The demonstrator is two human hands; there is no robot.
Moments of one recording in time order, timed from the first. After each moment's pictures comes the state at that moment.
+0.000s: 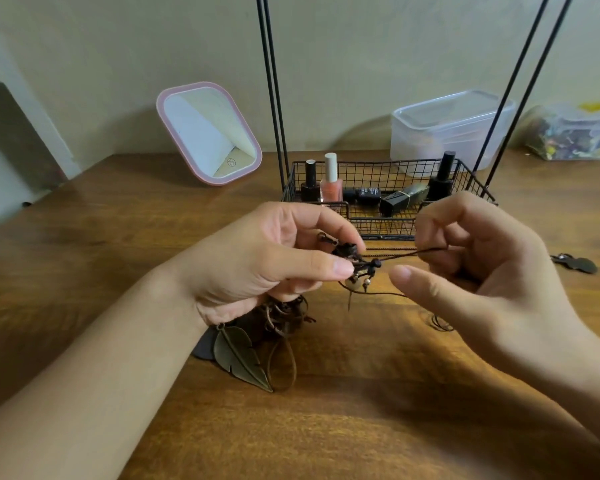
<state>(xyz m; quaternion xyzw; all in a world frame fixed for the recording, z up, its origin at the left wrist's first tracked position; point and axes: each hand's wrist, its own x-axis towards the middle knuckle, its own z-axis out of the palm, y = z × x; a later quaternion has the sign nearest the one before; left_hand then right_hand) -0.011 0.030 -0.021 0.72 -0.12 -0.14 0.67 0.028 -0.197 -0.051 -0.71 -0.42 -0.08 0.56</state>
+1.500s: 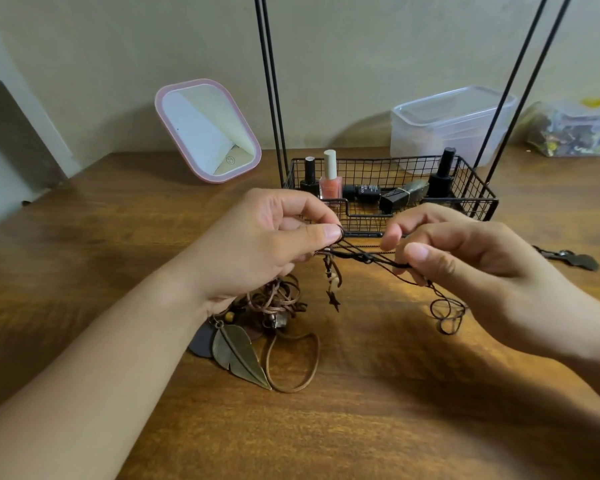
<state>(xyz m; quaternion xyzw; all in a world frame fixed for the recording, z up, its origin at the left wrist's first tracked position) -0.005 0.032 -0.026 0.81 -0.07 0.00 0.59 0.048 -0.201 -0.047 -0.74 -0.44 0.04 0.51</state>
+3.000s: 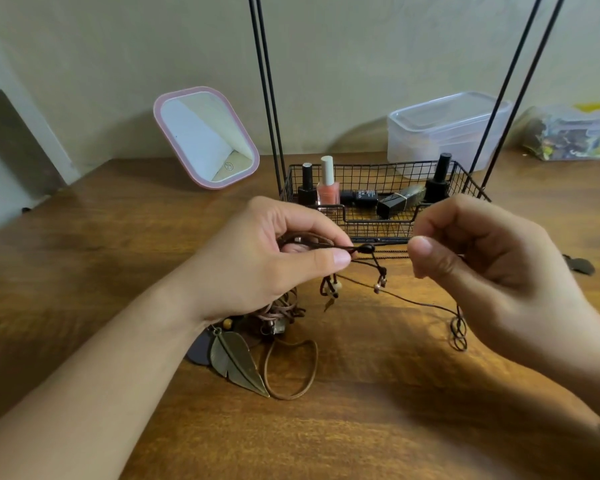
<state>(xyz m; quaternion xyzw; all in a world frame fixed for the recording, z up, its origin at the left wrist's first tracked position) -0.011 0.026 -0.022 0.85 -0.15 0.06 0.50 0.038 -0.203 -0.047 -0.75 -0.41 -0.10 0.51</state>
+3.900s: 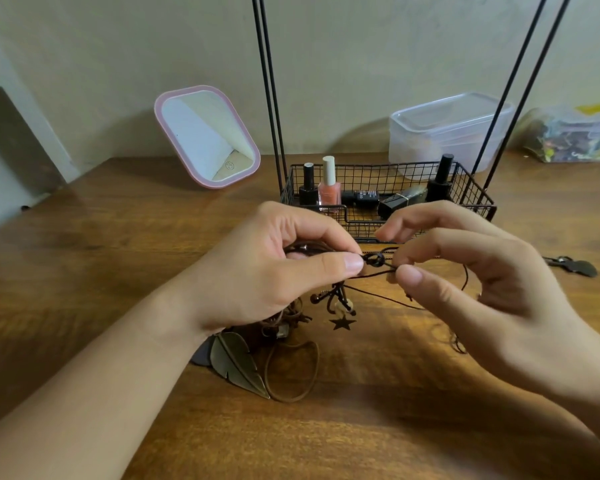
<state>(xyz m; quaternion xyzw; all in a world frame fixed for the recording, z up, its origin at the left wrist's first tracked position) -0.017 0.020 -0.018 0.83 -0.19 0.03 0.52 0.030 -0.197 -0.045 -0.75 -0.44 -0.11 0.48</state>
